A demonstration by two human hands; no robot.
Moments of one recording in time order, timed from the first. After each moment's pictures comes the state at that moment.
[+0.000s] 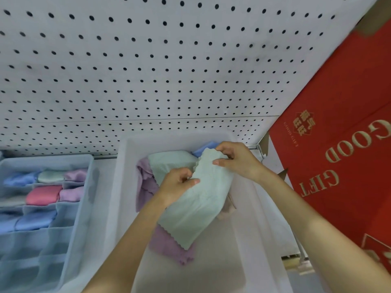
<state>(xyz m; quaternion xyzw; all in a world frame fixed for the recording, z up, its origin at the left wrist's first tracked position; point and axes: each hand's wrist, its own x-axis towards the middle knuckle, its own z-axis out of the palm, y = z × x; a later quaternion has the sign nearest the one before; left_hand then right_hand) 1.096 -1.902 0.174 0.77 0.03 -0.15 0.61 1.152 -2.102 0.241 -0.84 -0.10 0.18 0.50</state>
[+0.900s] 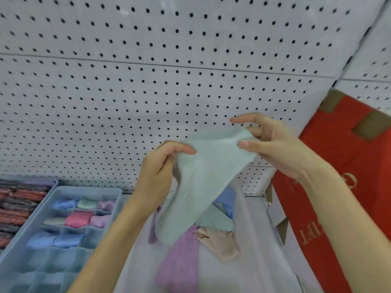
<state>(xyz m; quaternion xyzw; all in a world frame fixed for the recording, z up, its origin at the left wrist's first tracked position) 1.057 -1.873 0.391 0.77 -0.10 0.24 0.58 1.121 -2.103 0.462 -0.74 -0.25 0.15 0.61</state>
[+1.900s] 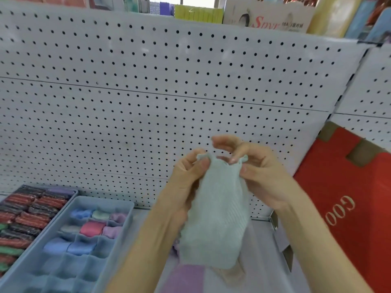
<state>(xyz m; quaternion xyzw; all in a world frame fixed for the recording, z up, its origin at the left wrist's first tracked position) 1.020 -1.908 0.442 0.40 -0.14 0.01 0.91 1.062 -2.057 0.478 -0.56 -0.40 0.17 0.70</state>
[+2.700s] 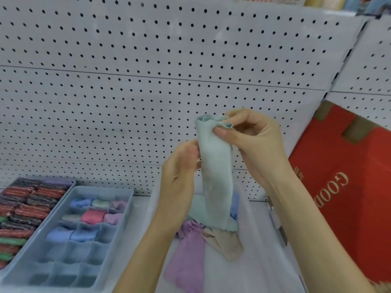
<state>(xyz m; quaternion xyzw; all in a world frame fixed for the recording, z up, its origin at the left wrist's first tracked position) 0.995 -1.912 0.425 0.61 -0.09 0.24 0.75 1.053 -2.035 0.482 -0.58 -0.27 -0.03 0.76</state>
